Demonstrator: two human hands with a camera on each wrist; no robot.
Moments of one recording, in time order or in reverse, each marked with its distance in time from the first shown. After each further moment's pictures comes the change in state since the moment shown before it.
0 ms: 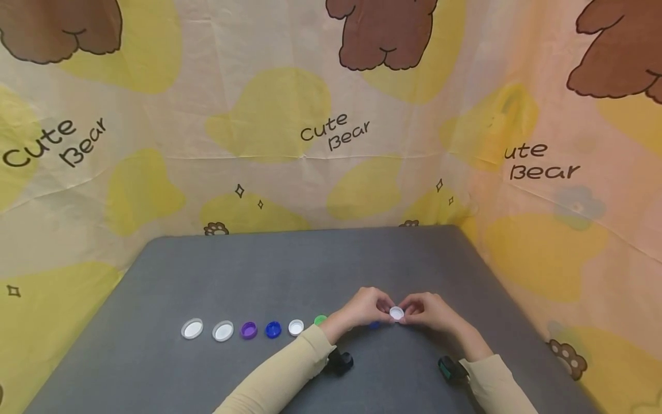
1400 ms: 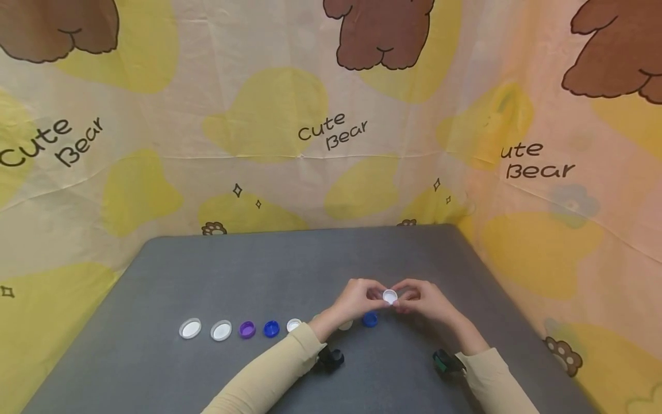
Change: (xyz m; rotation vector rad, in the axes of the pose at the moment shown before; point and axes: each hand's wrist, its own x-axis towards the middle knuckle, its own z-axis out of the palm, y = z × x) left_hand -0.006 0.000 -0.015 -0.046 0.170 0.069; right_hand 0.008 -0.019 -0.008 0.227 0.039 -0.009
